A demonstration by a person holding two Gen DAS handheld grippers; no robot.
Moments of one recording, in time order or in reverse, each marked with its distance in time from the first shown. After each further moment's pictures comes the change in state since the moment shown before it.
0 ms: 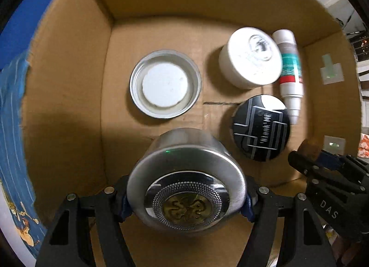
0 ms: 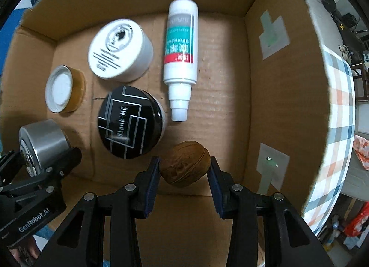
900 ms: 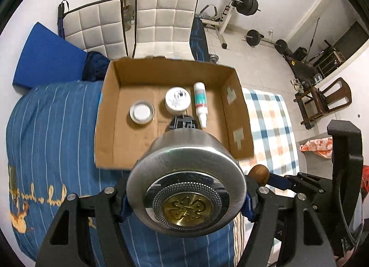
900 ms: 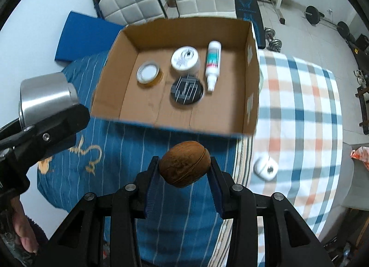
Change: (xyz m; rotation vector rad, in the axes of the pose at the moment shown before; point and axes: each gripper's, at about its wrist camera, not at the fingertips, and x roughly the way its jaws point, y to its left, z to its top) left arm -0.200 -0.042 -0.114 0.047 -0.378 -0.124; right arm -0.162 -0.023 -0.148 -0.107 -0.264 0.208
